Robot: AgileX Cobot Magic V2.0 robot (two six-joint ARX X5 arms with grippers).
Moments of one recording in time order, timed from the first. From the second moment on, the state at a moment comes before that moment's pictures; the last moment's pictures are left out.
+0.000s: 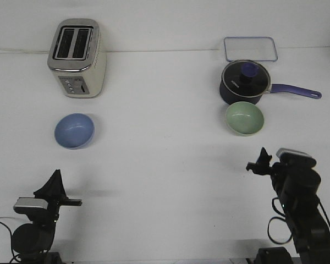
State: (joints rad) left arm 0.00 0.01 0.03 0.16 0.05 -0.01; right arm 0.03 0.69 0.70 -0.44 0.08 0.29
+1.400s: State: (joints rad) left arm 0.00 0.01 0.03 0.16 0.05 -0.01; right arm -0.11 1.78 1.40 -0.63 -0.09 0.13
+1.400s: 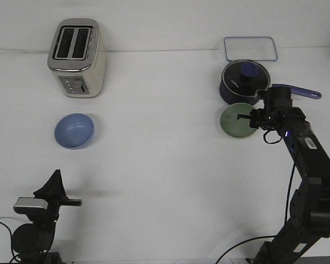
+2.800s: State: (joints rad) left arm 0.00 0.01 0.03 0.16 0.05 -0.02; right arm 0.59 1.42 0.81 -0.36 -0.28 0.32
